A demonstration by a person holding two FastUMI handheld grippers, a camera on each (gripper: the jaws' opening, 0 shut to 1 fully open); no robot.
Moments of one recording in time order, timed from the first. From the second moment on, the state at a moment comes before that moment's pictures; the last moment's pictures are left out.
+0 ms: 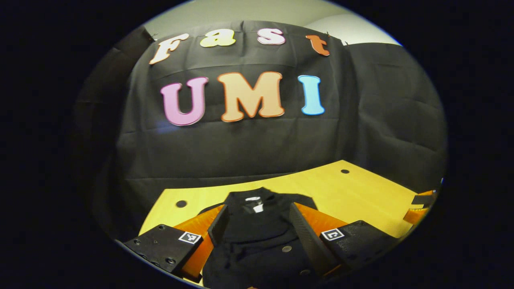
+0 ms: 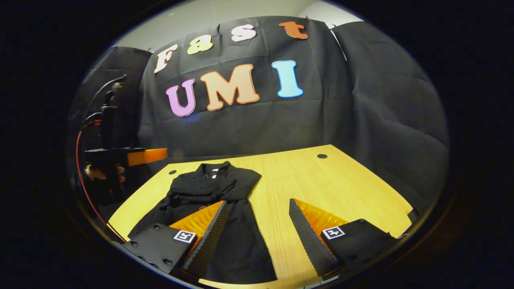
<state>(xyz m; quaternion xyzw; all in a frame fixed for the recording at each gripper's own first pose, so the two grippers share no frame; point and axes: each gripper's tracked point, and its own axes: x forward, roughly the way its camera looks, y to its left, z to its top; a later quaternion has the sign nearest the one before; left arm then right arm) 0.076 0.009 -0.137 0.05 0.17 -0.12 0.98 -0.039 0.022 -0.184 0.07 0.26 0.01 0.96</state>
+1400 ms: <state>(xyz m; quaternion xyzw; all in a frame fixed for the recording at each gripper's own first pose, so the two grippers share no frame) -0.168 0.143 -0.328 0.01 0.44 0.00 0.90 -0.151 0.039 -0.339 -0.01 0.48 0.00 0.88</state>
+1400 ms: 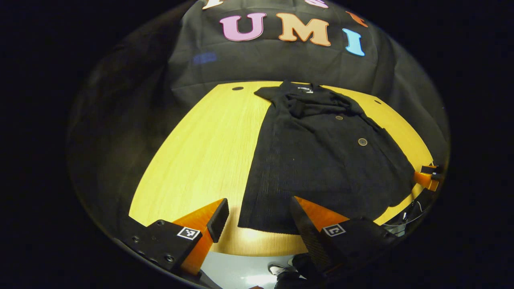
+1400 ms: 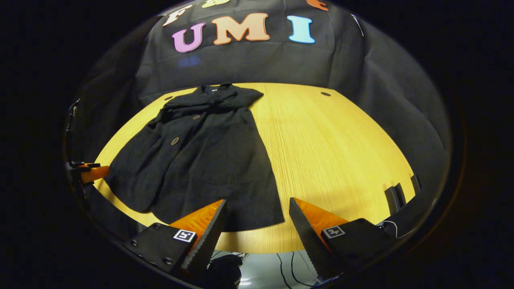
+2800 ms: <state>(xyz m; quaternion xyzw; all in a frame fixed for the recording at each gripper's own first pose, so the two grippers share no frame) -0.048 0.065 -0.216 -0.08 0.35 -0.08 0.93 -0.044 0.097 -0.232 0.04 0.37 0.14 0.92</state>
